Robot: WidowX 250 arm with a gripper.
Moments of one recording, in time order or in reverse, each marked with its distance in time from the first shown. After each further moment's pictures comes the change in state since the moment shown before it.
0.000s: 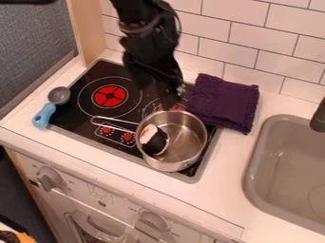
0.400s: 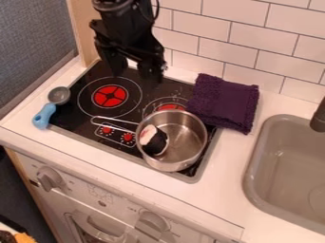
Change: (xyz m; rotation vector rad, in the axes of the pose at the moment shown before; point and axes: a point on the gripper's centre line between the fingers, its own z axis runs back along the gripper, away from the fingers) arm -0.008 0.021 0.022 0.059 0.009 0.173
